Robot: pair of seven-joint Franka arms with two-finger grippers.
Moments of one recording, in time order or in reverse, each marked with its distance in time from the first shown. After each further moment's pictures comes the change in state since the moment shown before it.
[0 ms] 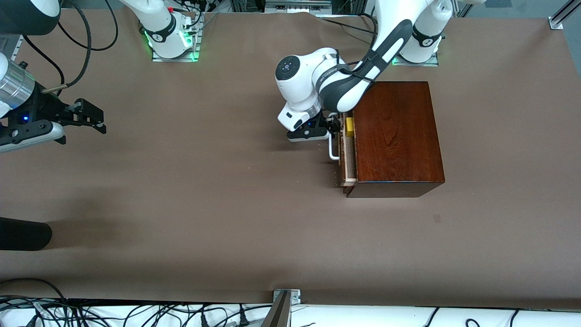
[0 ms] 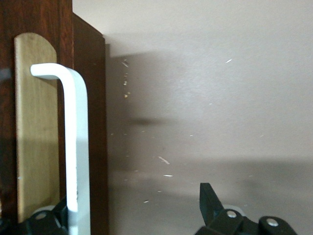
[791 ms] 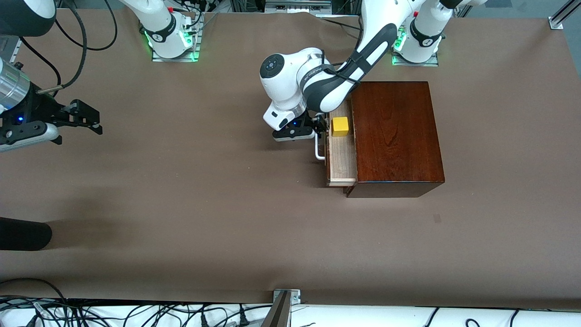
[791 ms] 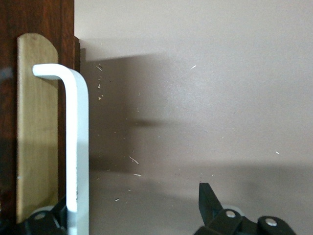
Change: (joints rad) left arm -0.063 0.064 0.011 0.112 0.000 -0.028 -0.020; right arm -0.006 0.001 -0.014 0.000 0.000 0.001 0.000
